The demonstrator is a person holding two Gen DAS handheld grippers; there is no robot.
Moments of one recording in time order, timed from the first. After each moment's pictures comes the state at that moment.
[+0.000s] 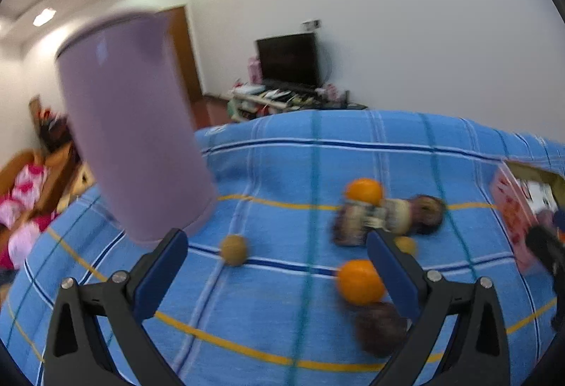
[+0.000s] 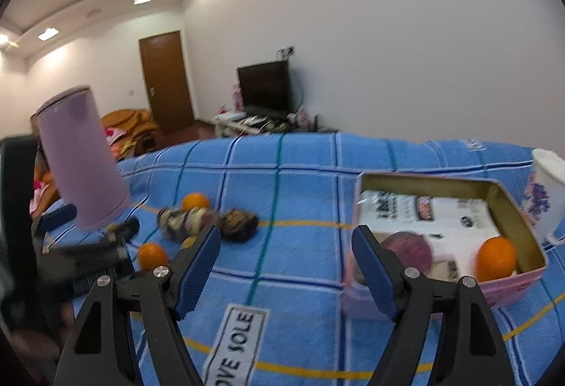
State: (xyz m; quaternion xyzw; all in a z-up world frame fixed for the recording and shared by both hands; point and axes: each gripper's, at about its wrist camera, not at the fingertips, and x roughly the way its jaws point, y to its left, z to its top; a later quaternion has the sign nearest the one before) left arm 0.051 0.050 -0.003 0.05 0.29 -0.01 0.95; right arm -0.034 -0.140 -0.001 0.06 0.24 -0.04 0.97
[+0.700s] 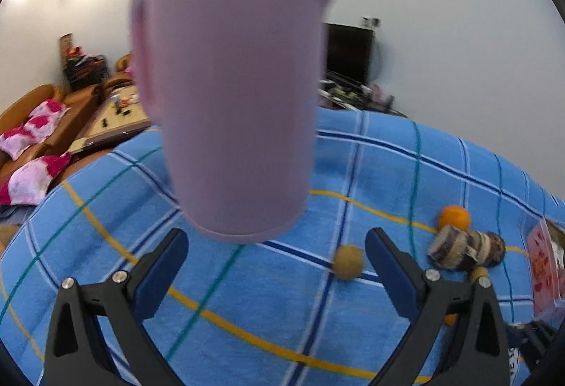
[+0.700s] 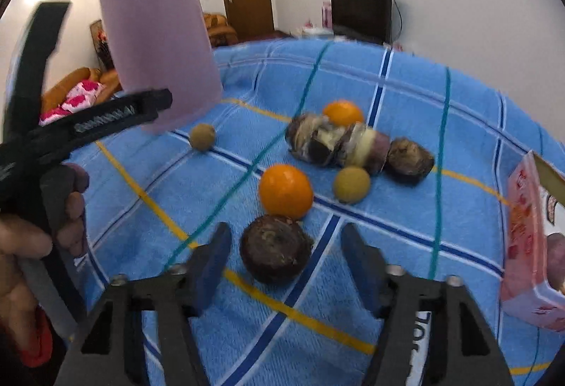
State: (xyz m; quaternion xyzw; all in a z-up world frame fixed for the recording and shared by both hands) left arm 0.083 0.134 -0.015 -0.03 0.33 0.03 0.94; right arm 0.030 -0.028 -0.046 -0.01 0.42 0.12 0.90
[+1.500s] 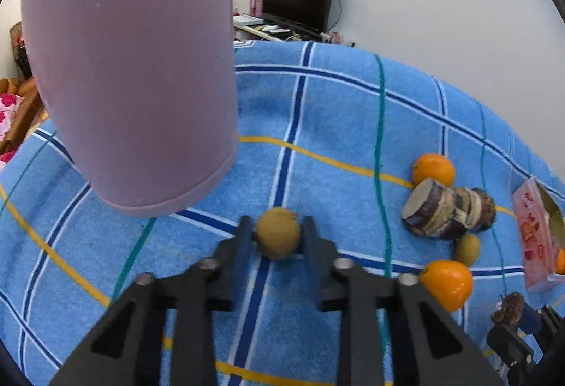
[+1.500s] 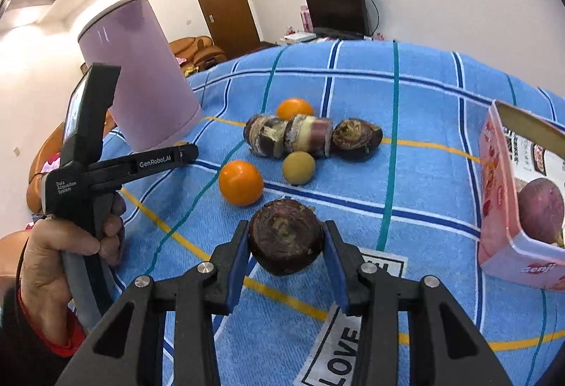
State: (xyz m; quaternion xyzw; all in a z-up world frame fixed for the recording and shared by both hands) left arm 0.124 0.101 -0.050 -0.04 0.43 -0.06 0.90; right arm -0.001 -0.081 -0.034 0.07 0.38 0.11 0.91
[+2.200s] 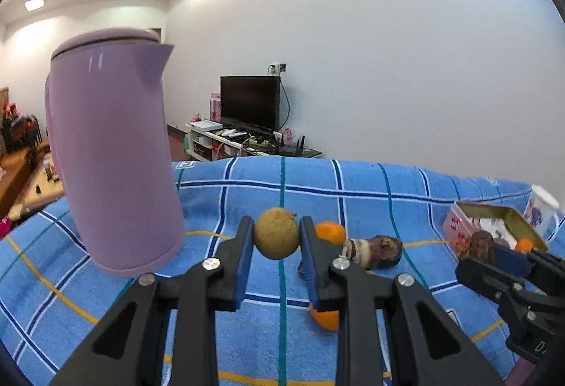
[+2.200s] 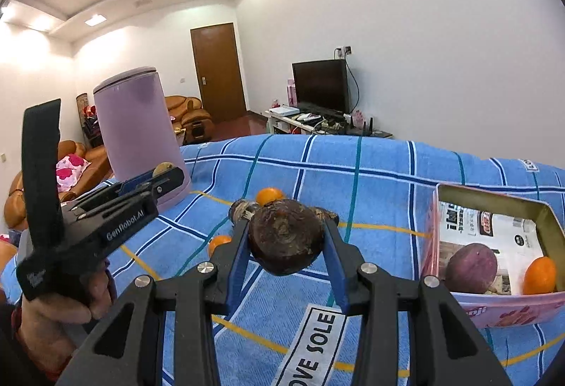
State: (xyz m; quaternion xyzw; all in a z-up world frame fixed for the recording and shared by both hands) left arm 0.037 0.064 0.007 0.00 0.20 -0.13 0.97; right arm -0.031 -0.098 0.008 0.04 0.24 0.06 0.97
